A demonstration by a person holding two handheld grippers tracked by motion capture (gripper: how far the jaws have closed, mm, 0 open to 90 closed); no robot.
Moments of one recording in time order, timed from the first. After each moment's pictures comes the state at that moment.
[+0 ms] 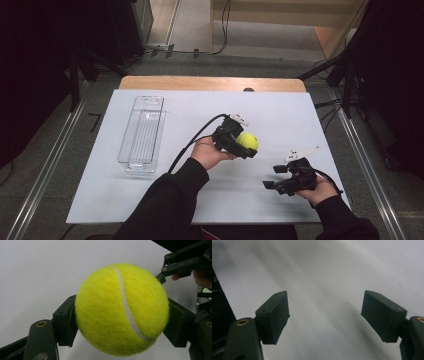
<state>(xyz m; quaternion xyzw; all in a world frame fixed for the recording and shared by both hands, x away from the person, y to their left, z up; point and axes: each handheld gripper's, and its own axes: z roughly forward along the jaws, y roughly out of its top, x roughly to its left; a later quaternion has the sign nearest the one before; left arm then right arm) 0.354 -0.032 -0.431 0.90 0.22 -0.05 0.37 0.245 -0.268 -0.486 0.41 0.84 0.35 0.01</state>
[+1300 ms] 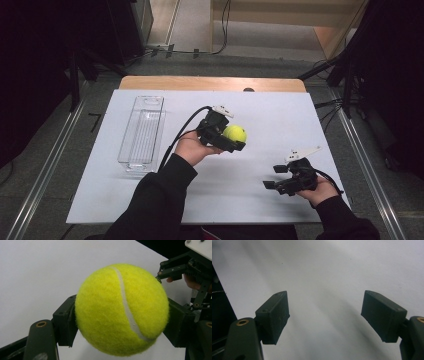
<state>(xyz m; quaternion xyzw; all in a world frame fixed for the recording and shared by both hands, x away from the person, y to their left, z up) 0.354 0.007 -0.397 0.89 0.24 -0.02 0.38 0.245 -0.269 -0.485 0.41 0.84 0.35 0.01</state>
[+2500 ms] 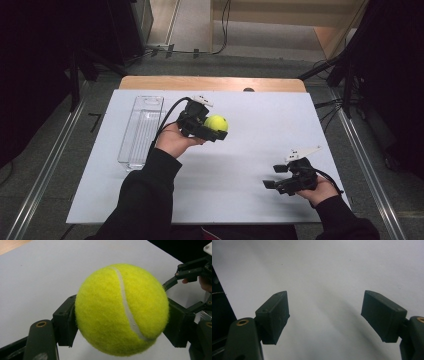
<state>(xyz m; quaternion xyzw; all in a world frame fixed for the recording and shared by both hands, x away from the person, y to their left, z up) 0.371 0.052 -0.379 0.88 0.28 0.00 0.38 0.245 -0.269 -0.484 0.41 0.84 0.36 0.01</state>
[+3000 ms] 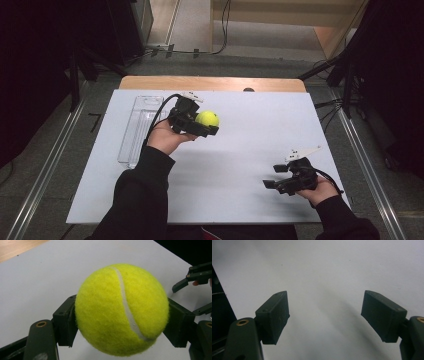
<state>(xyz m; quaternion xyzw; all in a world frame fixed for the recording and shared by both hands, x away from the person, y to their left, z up) 0.379 0.072 -0.376 0.87 0.30 0.02 0.38 0.245 -0.269 -0.484 0.41 0.84 0.36 0.01</state>
